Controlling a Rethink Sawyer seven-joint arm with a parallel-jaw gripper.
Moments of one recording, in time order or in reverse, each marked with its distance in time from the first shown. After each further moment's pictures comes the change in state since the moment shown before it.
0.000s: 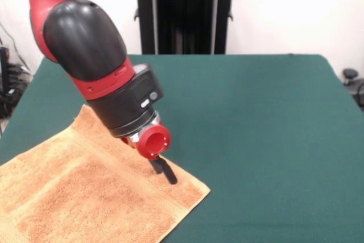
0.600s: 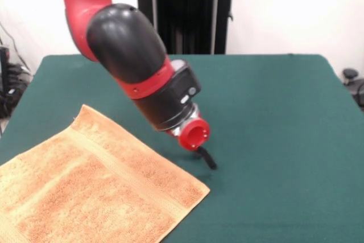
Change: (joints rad) arm 0.083 -0.007 -0.019 0.101 0.082 0.024 0.088
